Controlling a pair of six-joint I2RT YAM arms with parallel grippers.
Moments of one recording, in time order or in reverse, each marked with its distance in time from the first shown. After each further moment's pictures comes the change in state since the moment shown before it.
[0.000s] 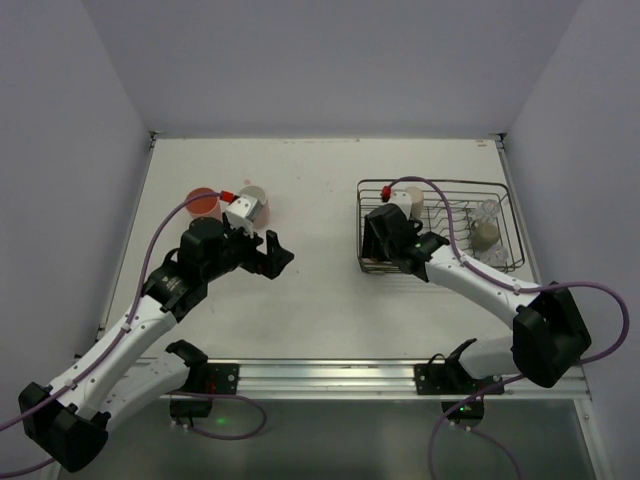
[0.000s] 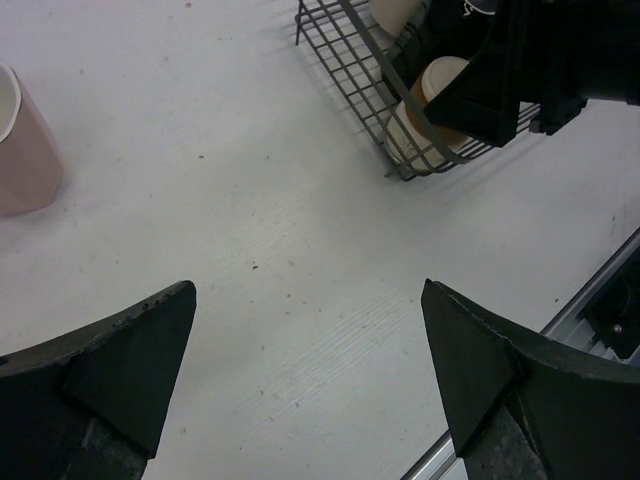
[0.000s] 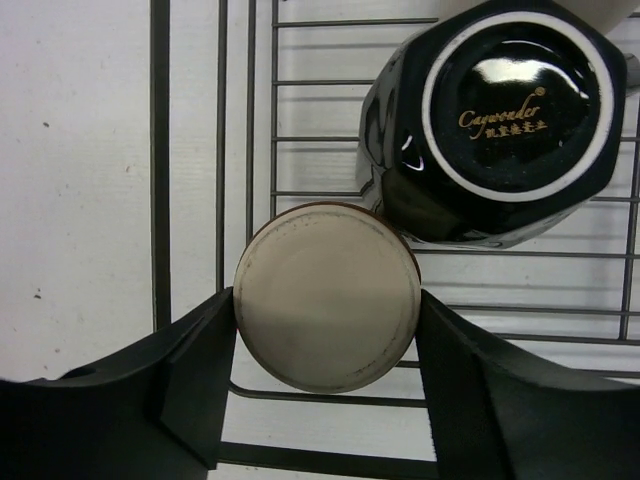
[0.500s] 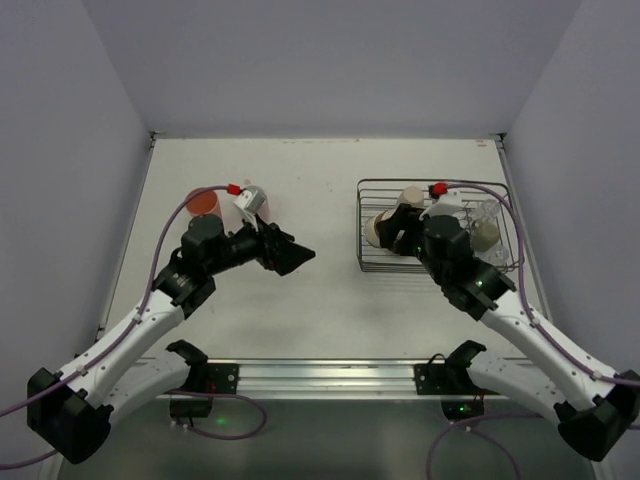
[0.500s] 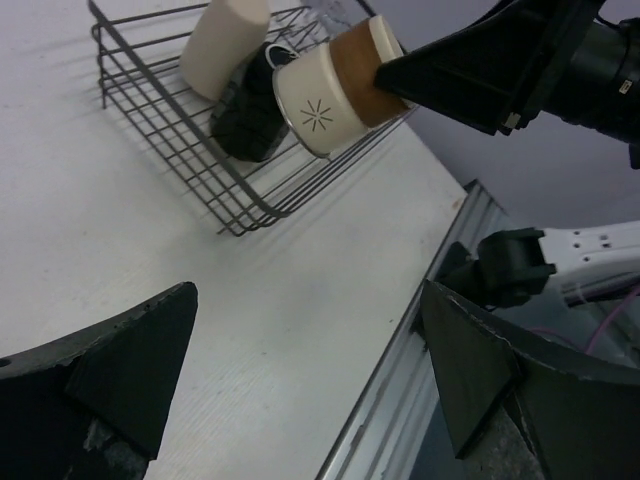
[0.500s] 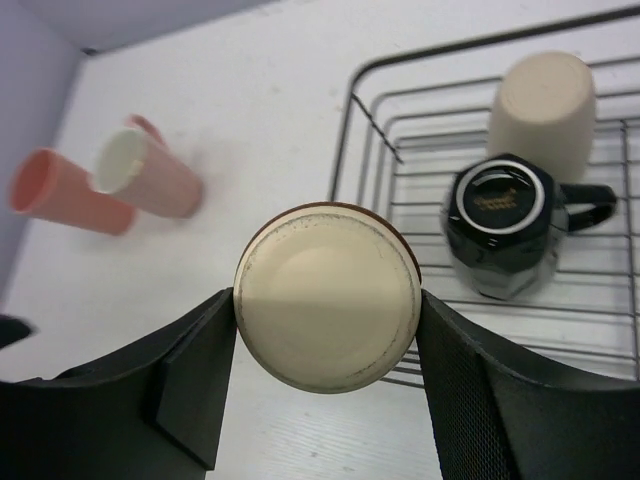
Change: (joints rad) left arm 0.000 0.056 -0.040 0.317 0.293 -0.226; right arm 0.001 -0.439 -0.071 0.059 -0.016 0.018
